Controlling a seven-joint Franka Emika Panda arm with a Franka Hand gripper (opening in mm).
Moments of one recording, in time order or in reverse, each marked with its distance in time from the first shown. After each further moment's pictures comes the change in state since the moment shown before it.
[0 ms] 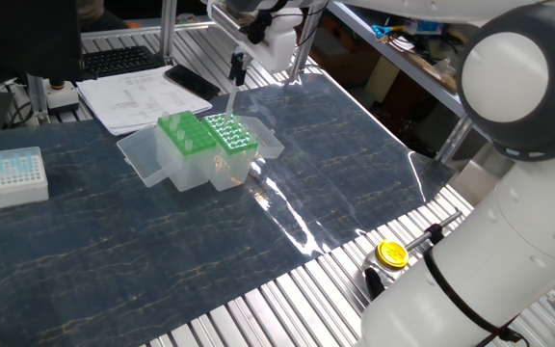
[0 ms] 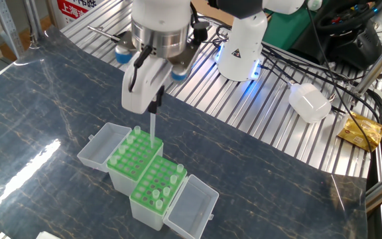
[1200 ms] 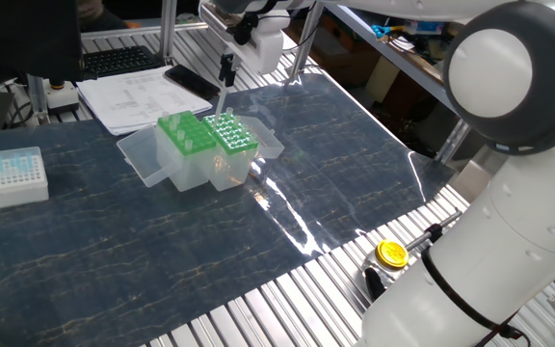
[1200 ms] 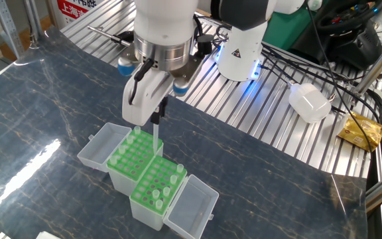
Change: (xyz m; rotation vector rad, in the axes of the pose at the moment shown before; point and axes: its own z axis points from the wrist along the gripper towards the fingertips) arm 0.010 0.012 0.008 -0.004 0.013 0.031
